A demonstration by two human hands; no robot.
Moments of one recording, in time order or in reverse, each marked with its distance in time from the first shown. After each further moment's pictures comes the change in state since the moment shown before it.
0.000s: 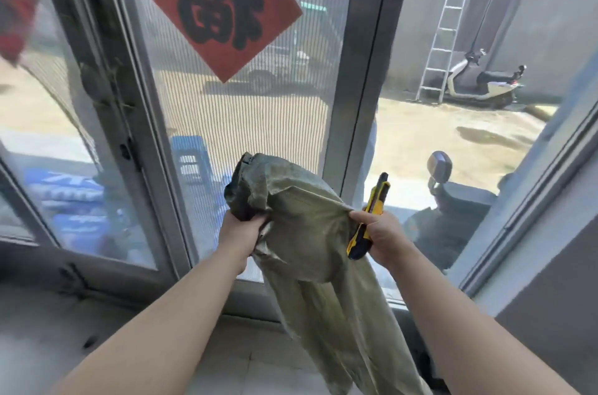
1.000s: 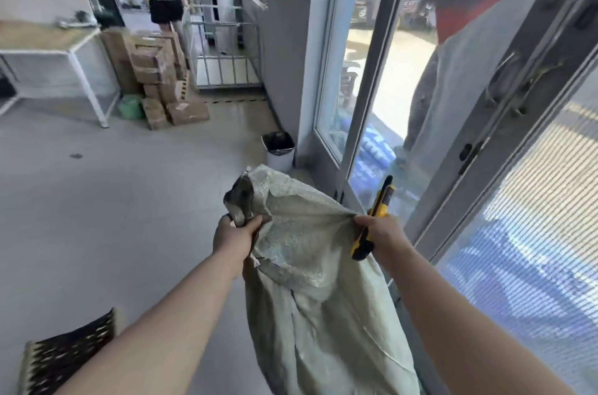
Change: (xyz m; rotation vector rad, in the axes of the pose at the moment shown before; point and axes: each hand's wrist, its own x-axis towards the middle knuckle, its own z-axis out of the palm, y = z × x) left_hand -0.128 -0.105 -0.387 -0.339 1.146 -0.126; right_hand -0.076 0.198 0.426 -0.567 -0.916 0.178
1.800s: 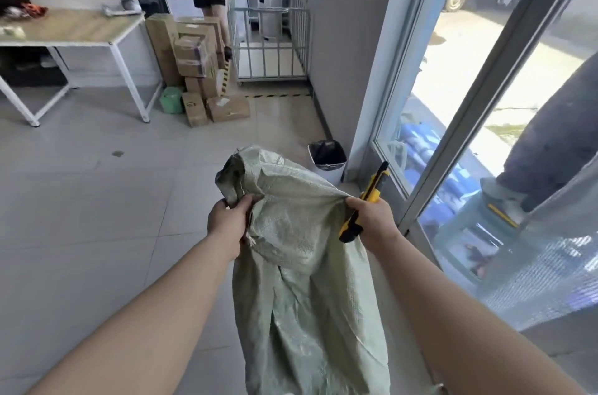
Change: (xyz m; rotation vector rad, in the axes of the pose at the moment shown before) left_hand 0.316 0.128 -0.069 -0.090 0.201 -0.031; right_hand 0.223 -0.094 0.293 0.047 -0.164 -0.039
